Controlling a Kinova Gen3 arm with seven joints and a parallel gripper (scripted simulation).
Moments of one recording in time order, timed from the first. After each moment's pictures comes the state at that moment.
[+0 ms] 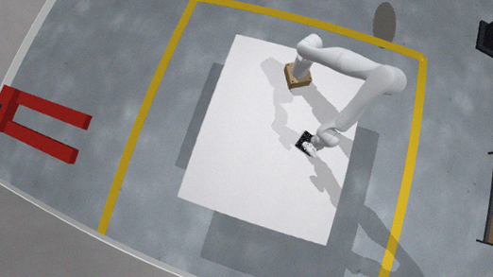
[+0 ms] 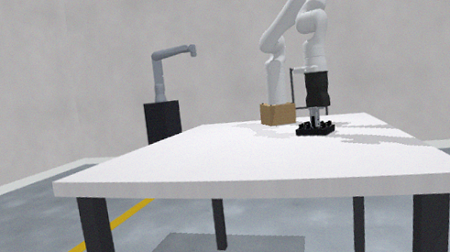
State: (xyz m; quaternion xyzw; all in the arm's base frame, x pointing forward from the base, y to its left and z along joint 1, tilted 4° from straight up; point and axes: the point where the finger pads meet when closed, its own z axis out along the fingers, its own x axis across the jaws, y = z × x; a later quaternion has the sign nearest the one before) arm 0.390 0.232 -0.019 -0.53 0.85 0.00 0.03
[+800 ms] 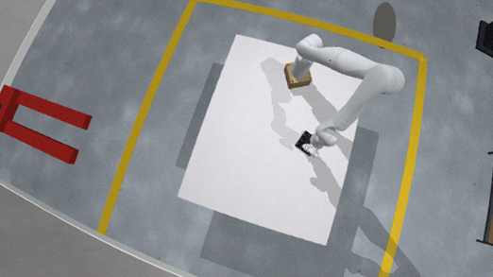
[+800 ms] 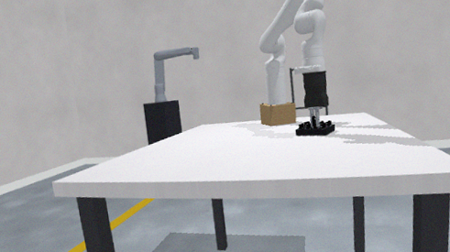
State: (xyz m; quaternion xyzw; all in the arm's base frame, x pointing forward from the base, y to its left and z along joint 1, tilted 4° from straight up) arm 0.390 0.232 -0.019 -0.62 0.78 0.00 0.03
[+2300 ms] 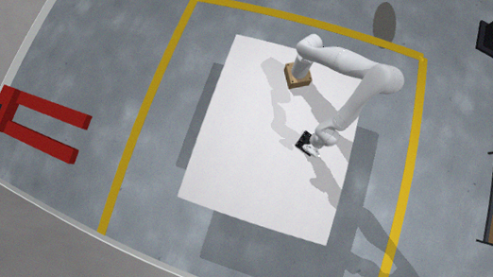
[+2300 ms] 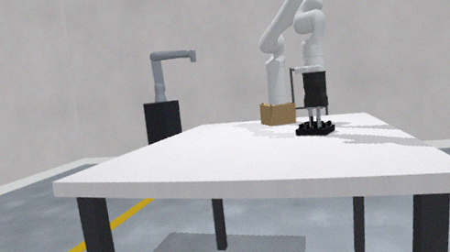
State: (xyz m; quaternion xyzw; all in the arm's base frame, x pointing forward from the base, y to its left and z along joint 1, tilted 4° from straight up) arm 0.390 0.232 -0.019 -0.64 0.77 0.00 0.03
